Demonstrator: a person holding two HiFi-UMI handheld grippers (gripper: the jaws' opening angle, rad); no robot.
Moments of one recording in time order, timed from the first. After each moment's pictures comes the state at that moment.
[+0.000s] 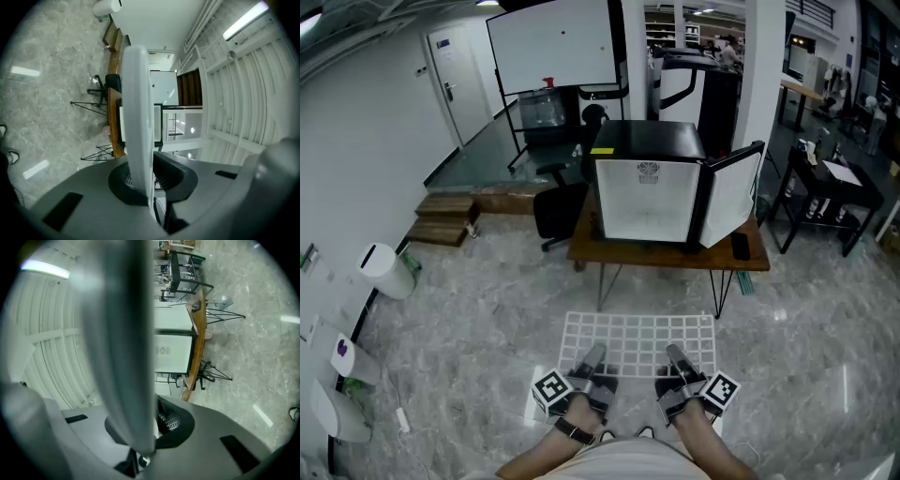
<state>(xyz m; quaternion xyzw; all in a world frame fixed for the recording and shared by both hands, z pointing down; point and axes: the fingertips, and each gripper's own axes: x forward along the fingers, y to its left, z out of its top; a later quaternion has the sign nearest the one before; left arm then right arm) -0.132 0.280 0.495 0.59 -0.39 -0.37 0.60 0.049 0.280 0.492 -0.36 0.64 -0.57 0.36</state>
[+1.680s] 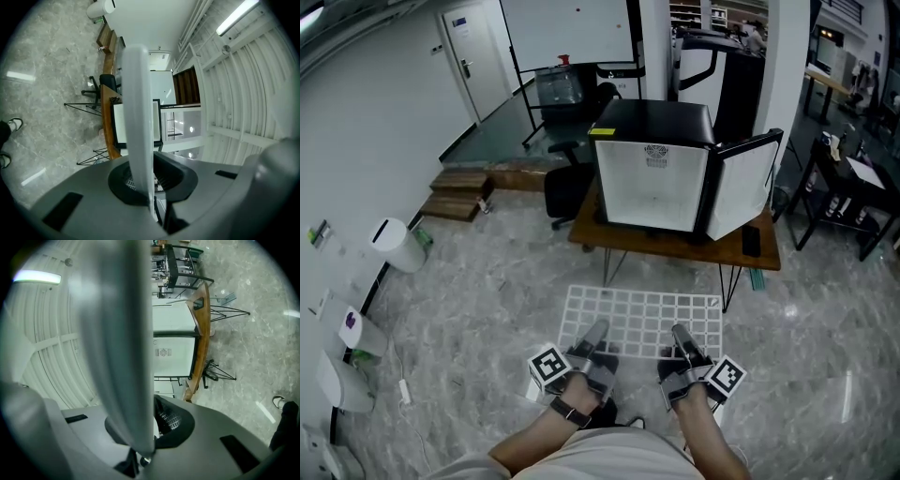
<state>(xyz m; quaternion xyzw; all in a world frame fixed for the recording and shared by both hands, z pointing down) -0.077 0.226 0.482 0.61 -0.39 -0.38 0.57 0.102 0.220 0.487 -0.33 0.64 -0.59 0.37</state>
